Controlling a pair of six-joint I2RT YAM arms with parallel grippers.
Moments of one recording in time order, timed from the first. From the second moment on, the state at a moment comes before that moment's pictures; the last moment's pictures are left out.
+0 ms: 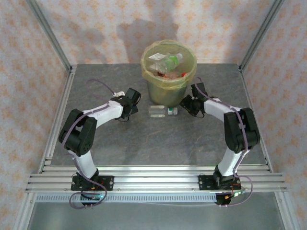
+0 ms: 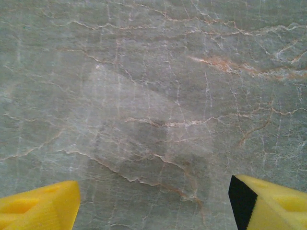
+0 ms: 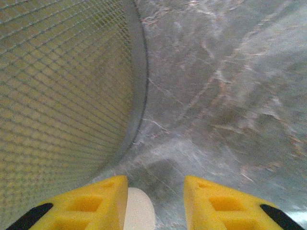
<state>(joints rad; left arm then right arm) -0.42 1.79 1.15 -0.54 -0.42 -0.87 0.25 1.78 1.09 -0.27 -0.22 0.89</state>
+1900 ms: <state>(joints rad) -0.54 1.95 1.23 -0.44 -0.32 -0.85 0.55 1.51 0.73 -0.17 -0.21 1.01</state>
